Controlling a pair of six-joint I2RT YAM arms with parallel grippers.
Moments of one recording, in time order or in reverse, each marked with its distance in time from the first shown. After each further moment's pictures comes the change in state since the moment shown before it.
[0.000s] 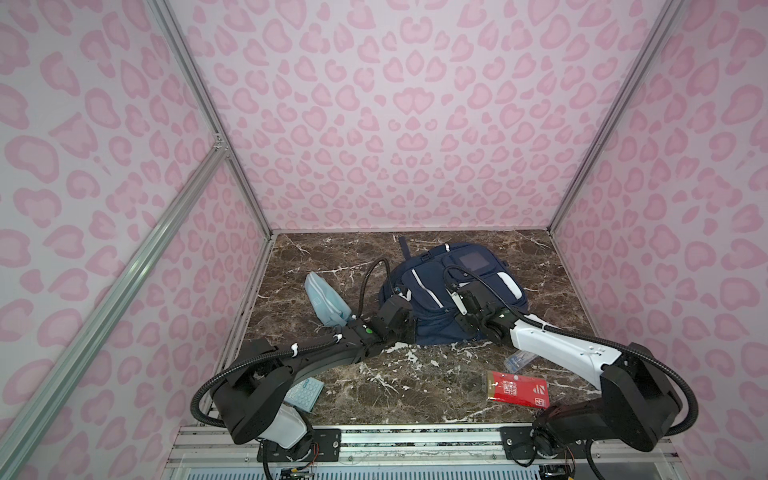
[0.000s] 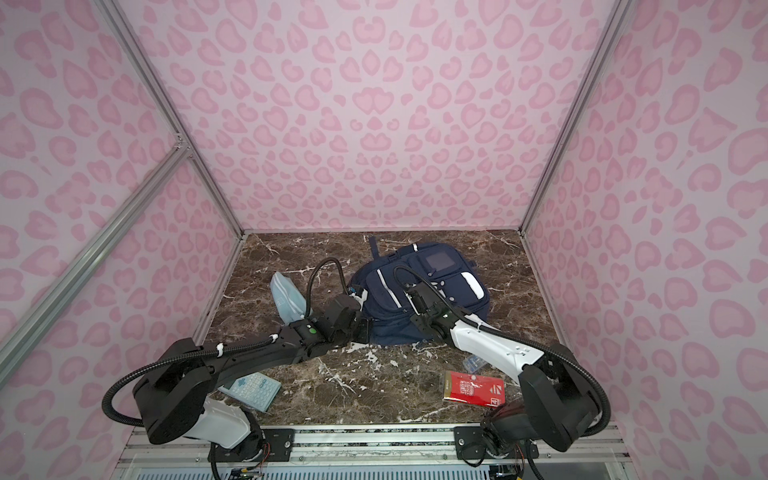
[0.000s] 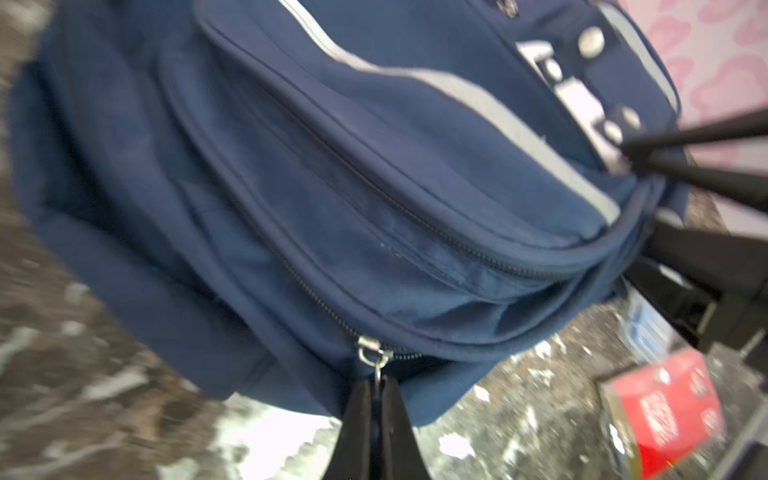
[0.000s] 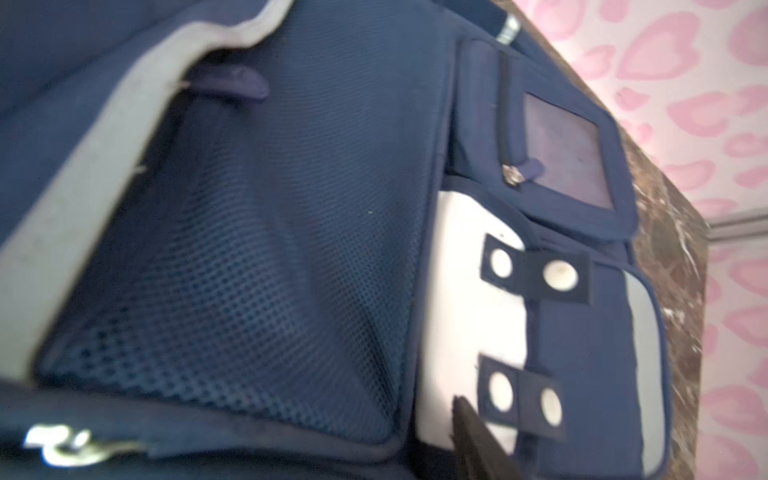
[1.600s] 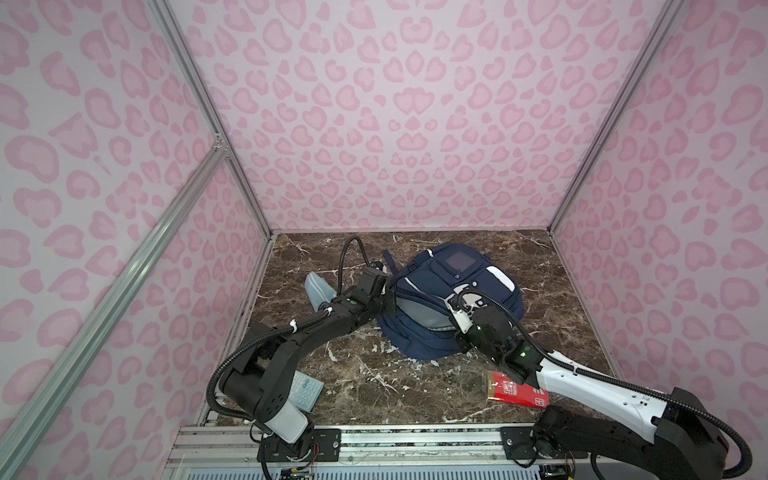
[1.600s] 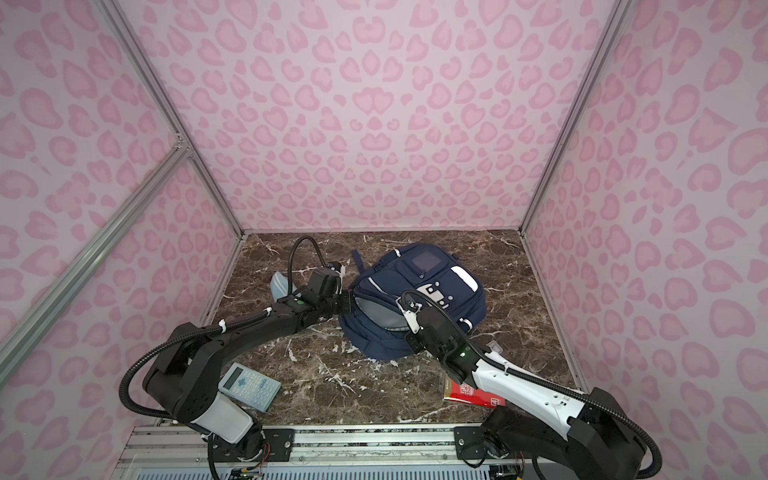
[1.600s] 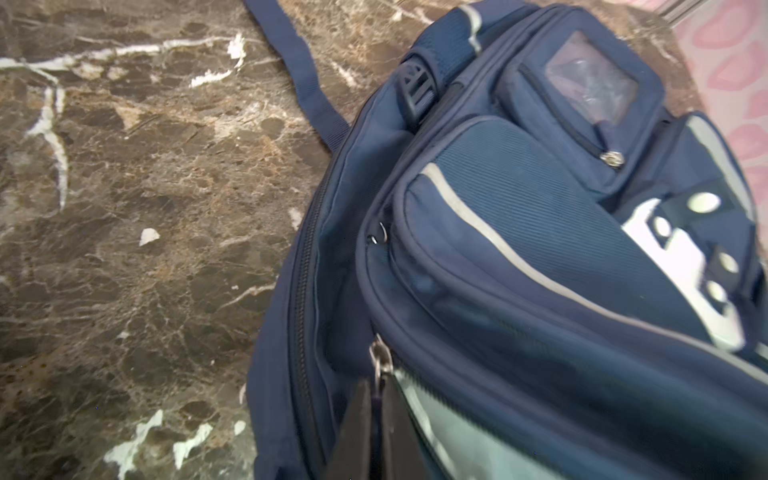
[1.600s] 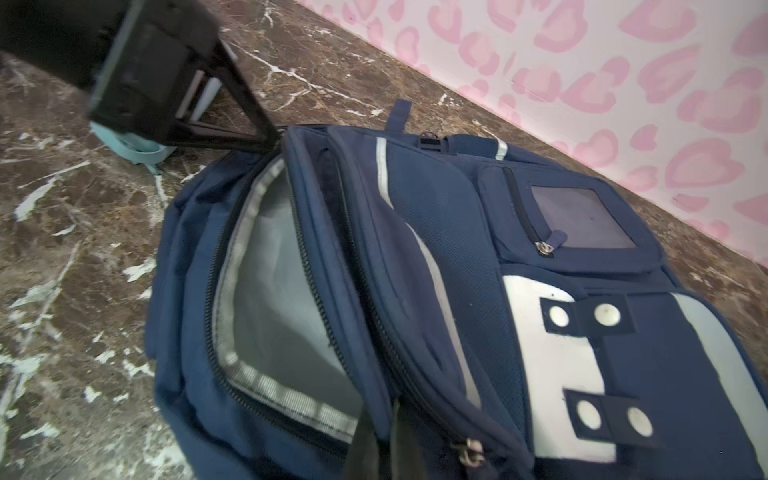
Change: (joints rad) left arm 0.289 0.061 0.087 -0.004 0.056 0.118; right arm 0.105 -0.267 -0.242 0.290 -0.164 0.089
